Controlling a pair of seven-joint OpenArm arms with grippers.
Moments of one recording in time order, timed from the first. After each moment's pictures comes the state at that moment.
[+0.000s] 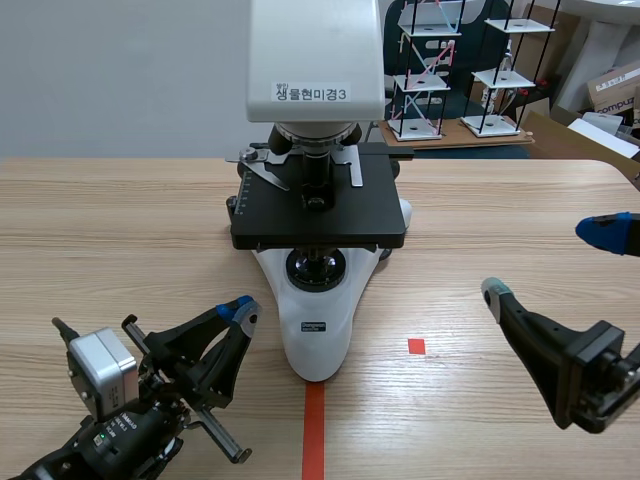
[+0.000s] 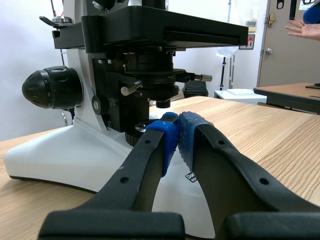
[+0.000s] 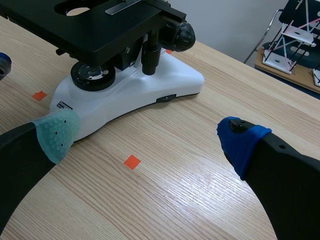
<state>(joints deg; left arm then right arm) -5.5 -14.3 39.1 32.1 -2.0 -13.4 -87.2 -45.4 31.1 12.3 114.6 12.8 24.2 12.6</state>
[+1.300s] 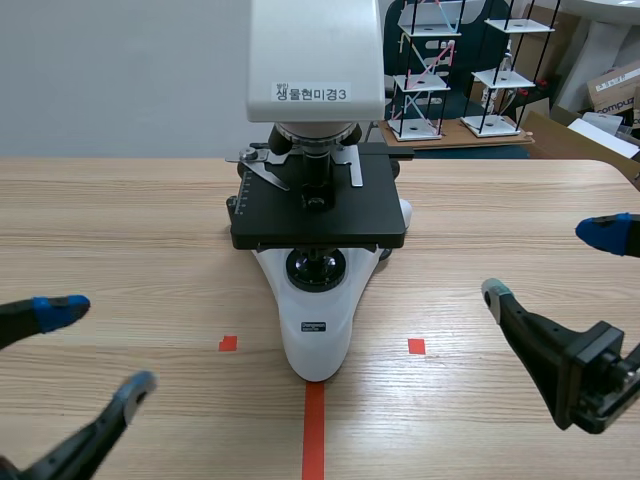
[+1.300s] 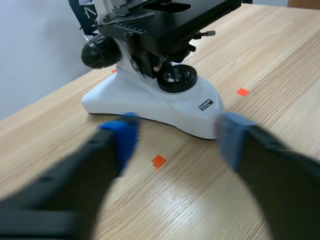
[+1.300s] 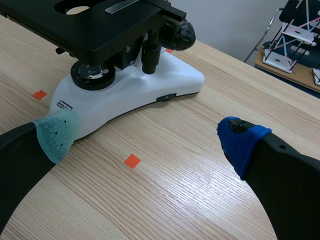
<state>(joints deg) 48.0 -32.2 -1.7 103.1 2.2 -18.6 -40.6 -45.3 31.1 12.3 114.6 12.8 24.2 12.5</state>
